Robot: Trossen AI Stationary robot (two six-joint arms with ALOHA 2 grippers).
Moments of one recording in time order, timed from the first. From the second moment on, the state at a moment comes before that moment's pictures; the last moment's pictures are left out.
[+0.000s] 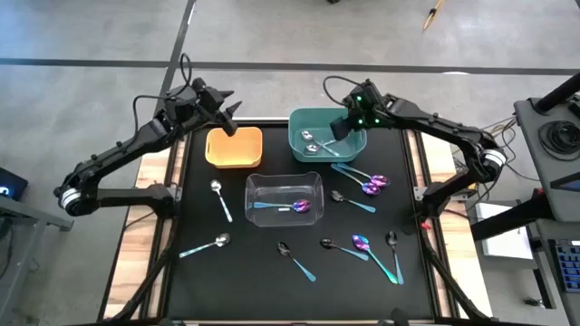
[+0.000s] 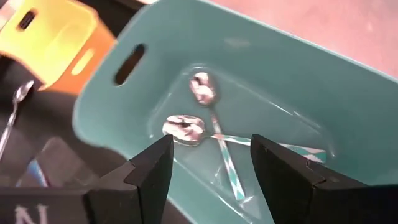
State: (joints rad) left arm 0.73 1.04 0.92 -0.10 -0.06 0.31; right arm -0.70 1.47 1.20 -0.55 -0.16 0.31
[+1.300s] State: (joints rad) left arm -0.05 0.99 0.92 -0.23 -0.07 -0.07; right arm -0.06 1.32 1.14 -0.74 -0.13 0.45
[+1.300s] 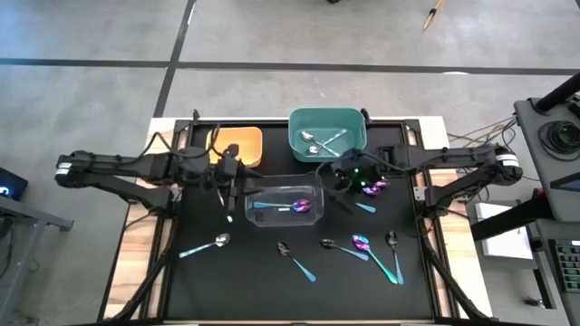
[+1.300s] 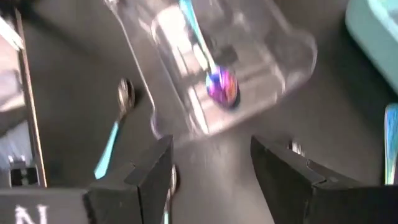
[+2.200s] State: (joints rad) left arm -0.05 1.02 0.92 -0.20 -0.12 0.10; right arm -0.03 1.32 0.74 -0.64 -0.03 0.36
